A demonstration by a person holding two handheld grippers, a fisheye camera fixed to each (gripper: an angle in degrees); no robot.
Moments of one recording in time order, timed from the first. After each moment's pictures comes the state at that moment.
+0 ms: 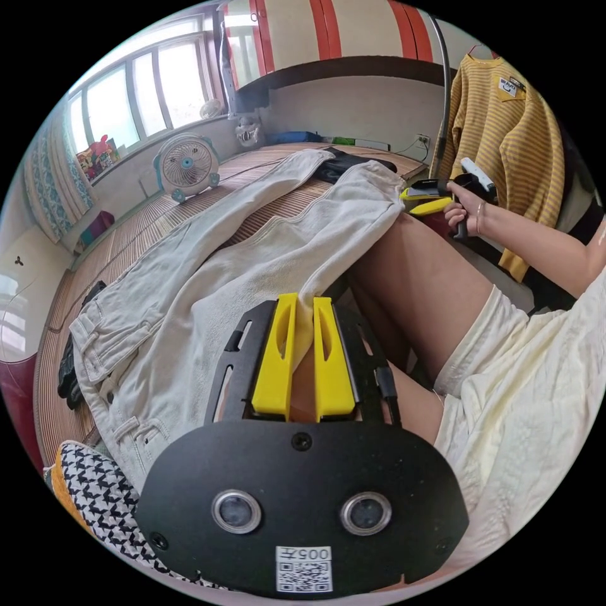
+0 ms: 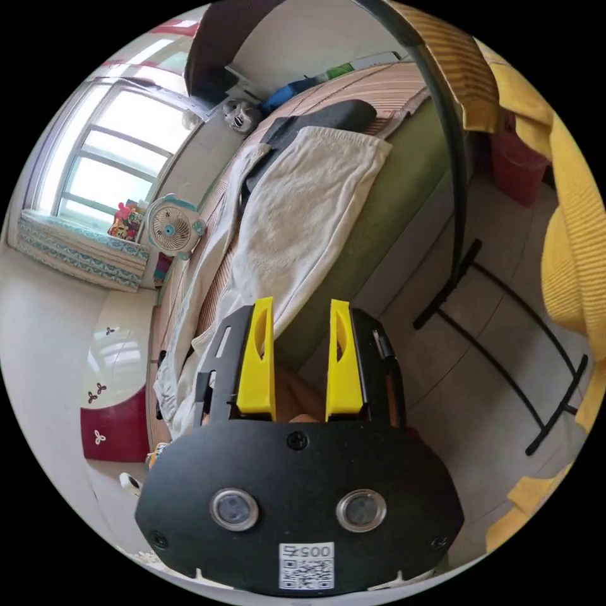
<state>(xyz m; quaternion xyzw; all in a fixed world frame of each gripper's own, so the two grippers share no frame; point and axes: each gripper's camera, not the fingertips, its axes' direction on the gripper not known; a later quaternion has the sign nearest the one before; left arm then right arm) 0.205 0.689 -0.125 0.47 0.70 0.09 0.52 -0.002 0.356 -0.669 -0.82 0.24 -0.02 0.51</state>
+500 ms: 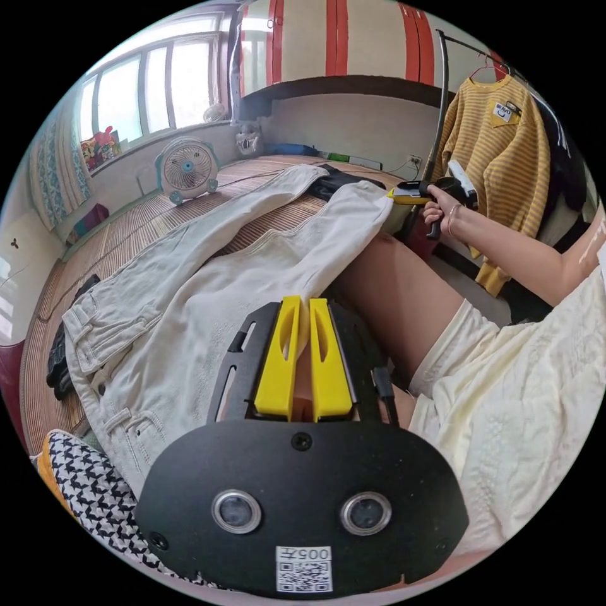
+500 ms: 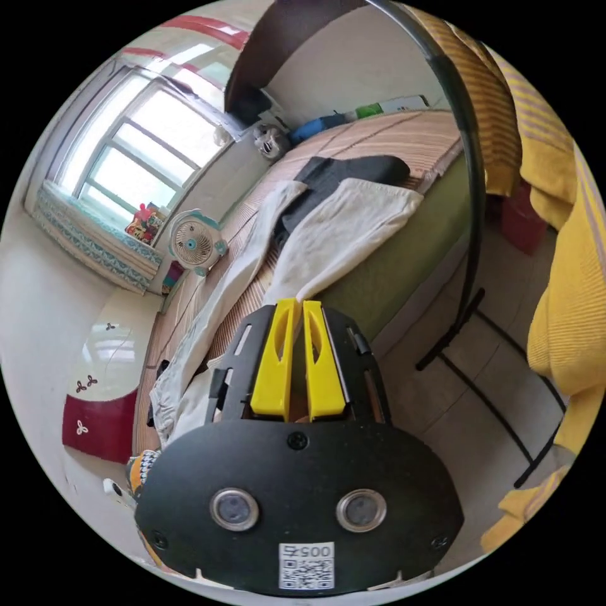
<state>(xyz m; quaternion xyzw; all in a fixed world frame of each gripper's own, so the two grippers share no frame) 0.181 0.678 -0.093 0.47 0.74 0.07 0.48 -0.071 0.320 -0.665 -0.79 0.17 -0.09 0.58</state>
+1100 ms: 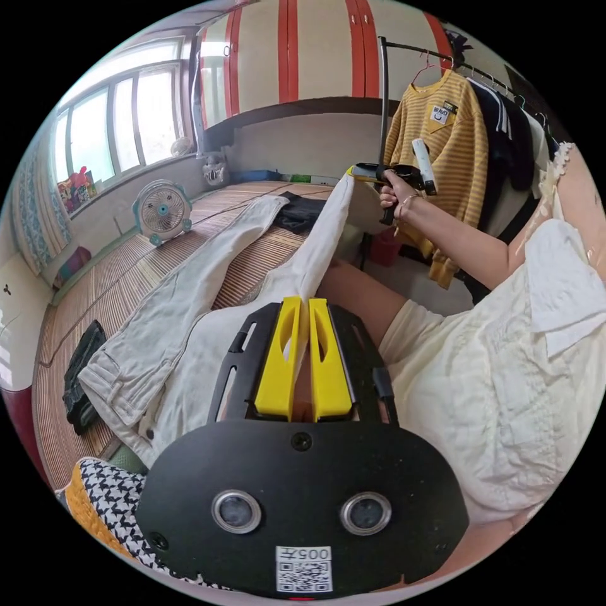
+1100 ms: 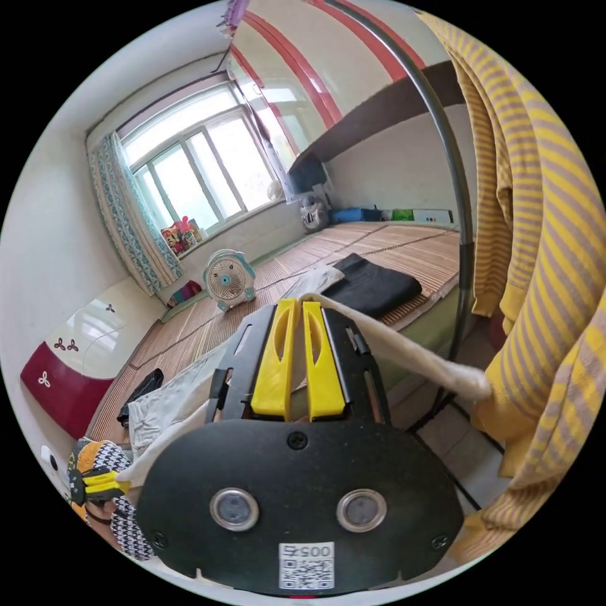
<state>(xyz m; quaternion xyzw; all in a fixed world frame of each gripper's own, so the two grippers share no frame) 0.109 0.703 -0.069 0.54 0.72 0.10 0.43 -0.216 0.227 -0.710 -0.70 0.06 -0.21 0.68</state>
